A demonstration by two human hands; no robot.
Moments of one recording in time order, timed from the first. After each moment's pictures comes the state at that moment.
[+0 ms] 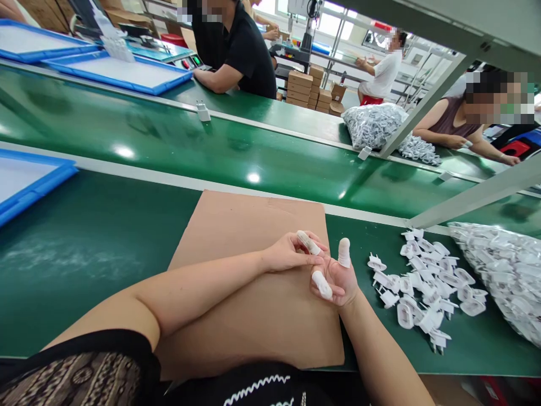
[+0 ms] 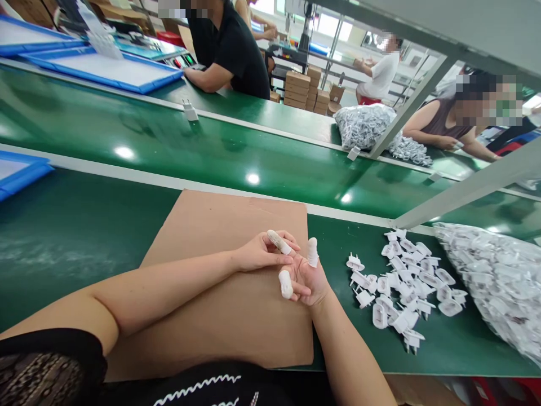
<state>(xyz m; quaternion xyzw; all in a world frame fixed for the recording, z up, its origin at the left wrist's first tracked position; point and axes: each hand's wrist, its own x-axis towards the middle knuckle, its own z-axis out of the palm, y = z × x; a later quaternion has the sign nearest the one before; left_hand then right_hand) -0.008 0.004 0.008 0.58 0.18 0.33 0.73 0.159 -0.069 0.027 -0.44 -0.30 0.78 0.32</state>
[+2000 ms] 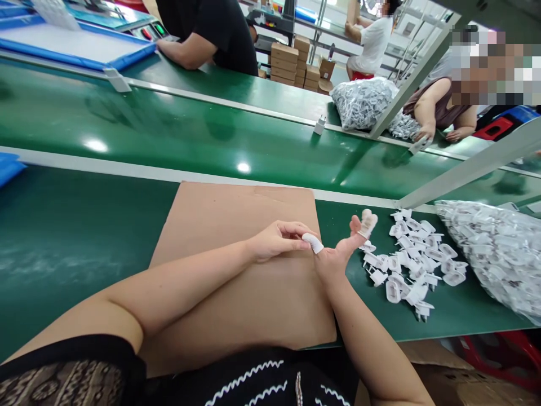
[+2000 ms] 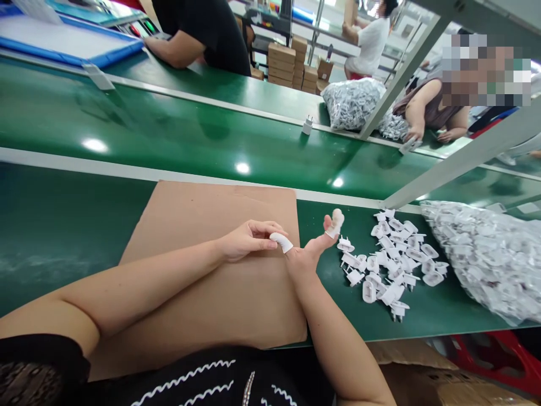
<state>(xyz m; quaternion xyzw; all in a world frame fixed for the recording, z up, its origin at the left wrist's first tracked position) -0.013 0.006 0.013 0.54 0.15 0.28 0.78 0.150 -0.066 0.001 -0.67 -0.53 -0.02 0.52</state>
